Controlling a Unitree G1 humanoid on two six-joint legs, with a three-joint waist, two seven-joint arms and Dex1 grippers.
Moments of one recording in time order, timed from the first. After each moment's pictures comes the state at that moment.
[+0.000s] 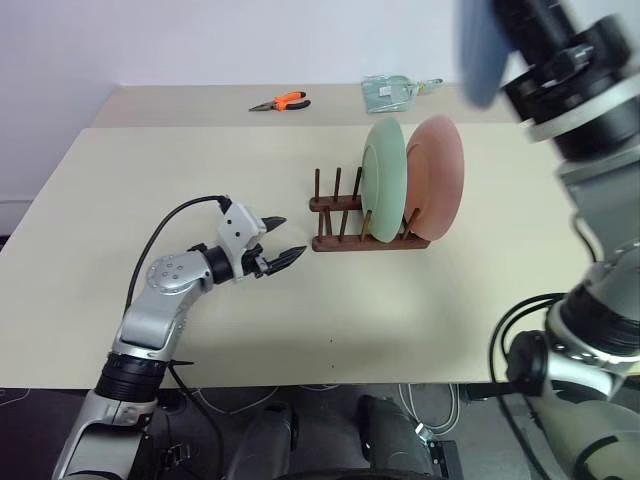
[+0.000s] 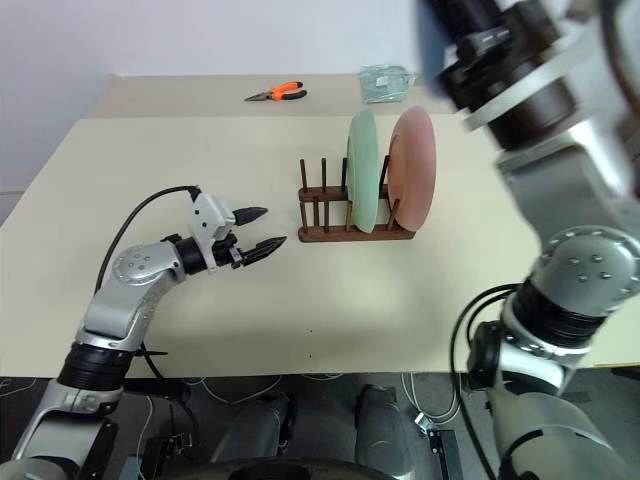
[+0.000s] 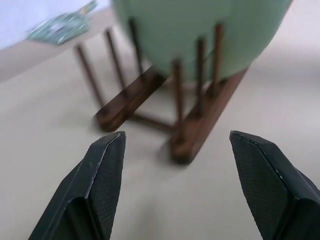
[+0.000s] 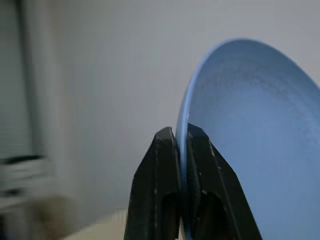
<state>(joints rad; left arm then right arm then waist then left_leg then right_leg) -0.32 0.53 -0.05 -0.08 -0.26 0.22 -0.78 -0.81 -0.36 -0.32 -0.53 1.27 0.80 0.01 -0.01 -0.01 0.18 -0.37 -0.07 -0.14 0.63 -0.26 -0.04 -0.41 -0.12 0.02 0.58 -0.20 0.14</state>
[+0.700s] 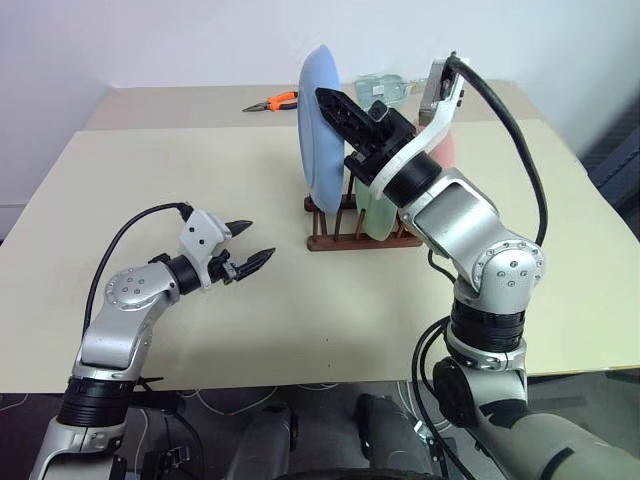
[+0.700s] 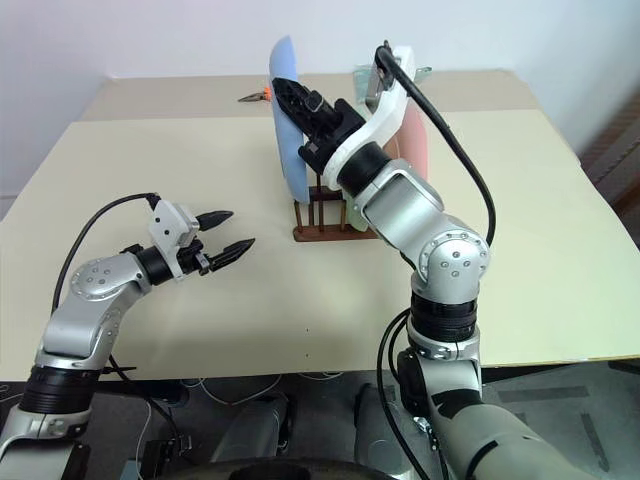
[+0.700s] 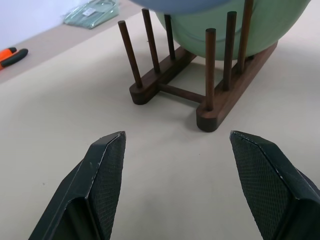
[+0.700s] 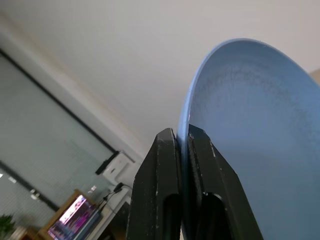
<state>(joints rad) -0.23 0.57 0.04 -0.18 -0.29 0.28 -0.75 -0.74 -0.07 -0.10 -0.32 1.40 0.73 -0.37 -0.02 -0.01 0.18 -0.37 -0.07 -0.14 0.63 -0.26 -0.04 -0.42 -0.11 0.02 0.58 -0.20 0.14</state>
